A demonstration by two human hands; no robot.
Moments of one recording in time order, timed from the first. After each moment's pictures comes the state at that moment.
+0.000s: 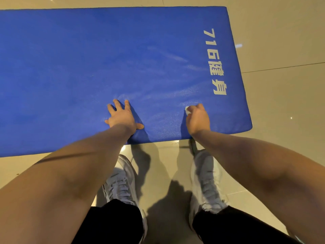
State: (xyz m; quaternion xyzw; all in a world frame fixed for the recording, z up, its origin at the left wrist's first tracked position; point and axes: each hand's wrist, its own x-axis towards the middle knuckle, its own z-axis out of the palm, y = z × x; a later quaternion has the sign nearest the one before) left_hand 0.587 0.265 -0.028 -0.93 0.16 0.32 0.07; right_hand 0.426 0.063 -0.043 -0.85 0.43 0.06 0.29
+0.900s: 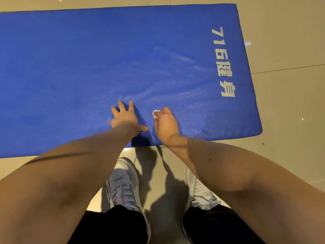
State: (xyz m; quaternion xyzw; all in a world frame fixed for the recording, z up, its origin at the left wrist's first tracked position) left_hand 0.595 0.263 -0.026 -0.93 0.14 0.34 0.09; right_hand 0.492 0.155 -0.053 -0.90 0.26 0.04 0.35
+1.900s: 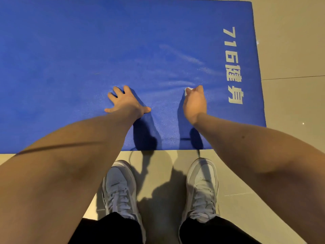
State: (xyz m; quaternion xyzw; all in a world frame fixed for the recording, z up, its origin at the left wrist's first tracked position) left_hand 0.642 0.223 -0.024 -0.95 0.03 0.33 0.02; right_hand 0.527 0.041 -0.067 -0.90 0.36 0.02 0.25
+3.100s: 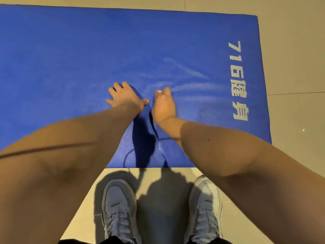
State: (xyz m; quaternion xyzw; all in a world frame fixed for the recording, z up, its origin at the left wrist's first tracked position) left_hand 0.705 0.197 -0.033 -0.97 0.03 0.25 -0.03; right_hand 0.618 0.106 -0.058 -0.92 0.29 0.06 0.27
